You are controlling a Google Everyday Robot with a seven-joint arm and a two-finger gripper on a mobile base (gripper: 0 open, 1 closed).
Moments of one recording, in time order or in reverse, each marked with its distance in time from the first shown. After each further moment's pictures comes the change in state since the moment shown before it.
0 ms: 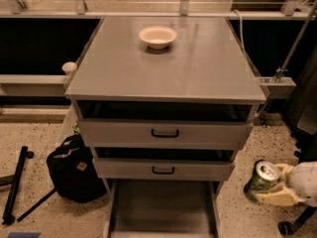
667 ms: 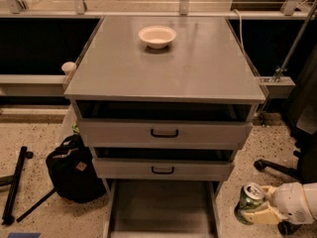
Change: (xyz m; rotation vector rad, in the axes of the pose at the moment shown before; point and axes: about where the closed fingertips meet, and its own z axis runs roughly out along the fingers) arm 0.074 0.020 0.058 -0.078 0.044 0.141
